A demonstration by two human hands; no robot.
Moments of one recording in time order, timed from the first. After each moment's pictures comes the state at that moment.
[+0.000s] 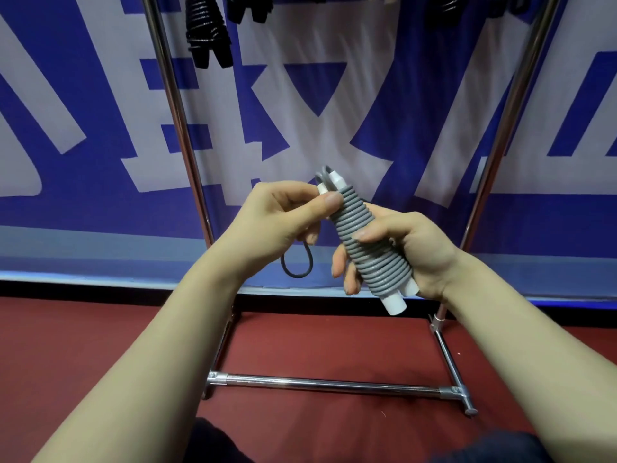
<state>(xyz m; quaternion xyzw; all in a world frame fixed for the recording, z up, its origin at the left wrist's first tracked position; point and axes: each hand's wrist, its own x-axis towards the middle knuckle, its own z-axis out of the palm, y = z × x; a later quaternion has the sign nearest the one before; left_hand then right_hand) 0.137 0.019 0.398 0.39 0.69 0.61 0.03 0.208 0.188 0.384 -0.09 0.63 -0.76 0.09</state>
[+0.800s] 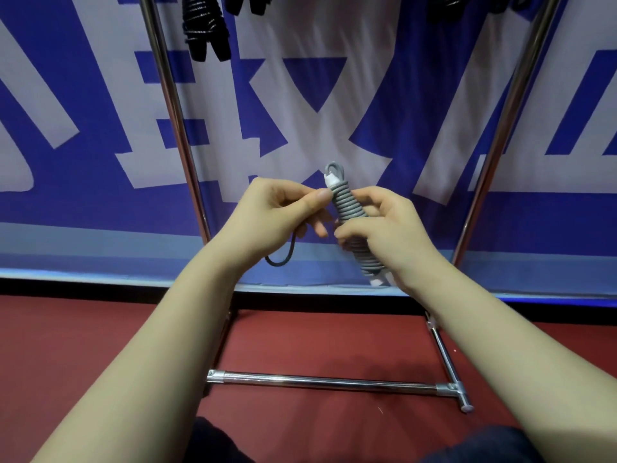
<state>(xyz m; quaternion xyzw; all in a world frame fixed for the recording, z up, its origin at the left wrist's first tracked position) 0.124 0.018 0.392 0.37 0.74 0.57 0.02 0.193 0.165 0.379 0.06 0.73 -0.65 -0.21</state>
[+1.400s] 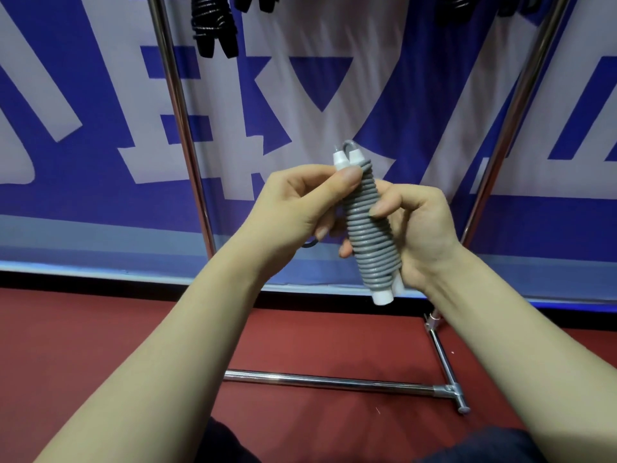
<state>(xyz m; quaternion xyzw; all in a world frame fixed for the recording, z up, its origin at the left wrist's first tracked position) 0.143 0.031 0.400 0.38 0.63 0.68 0.06 0.202 0.170 0.396 -0.06 0.56 -0.83 -0.05</state>
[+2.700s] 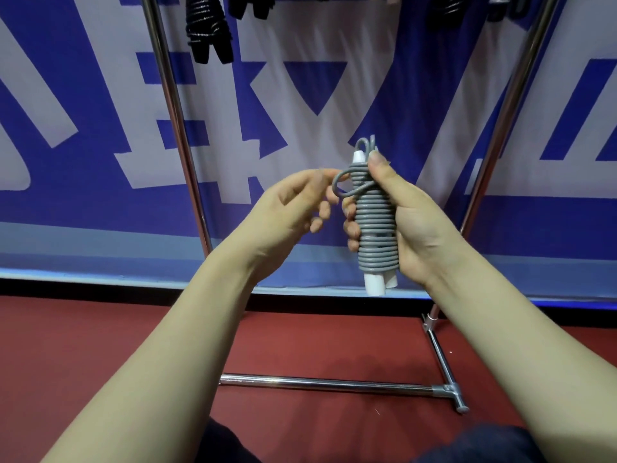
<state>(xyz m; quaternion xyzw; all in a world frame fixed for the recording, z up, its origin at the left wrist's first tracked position) 0.124 0.034 0.385 0.37 0.59 0.71 0.12 0.199 0.172 0.398 -0.03 0.58 -0.81 -0.09</state>
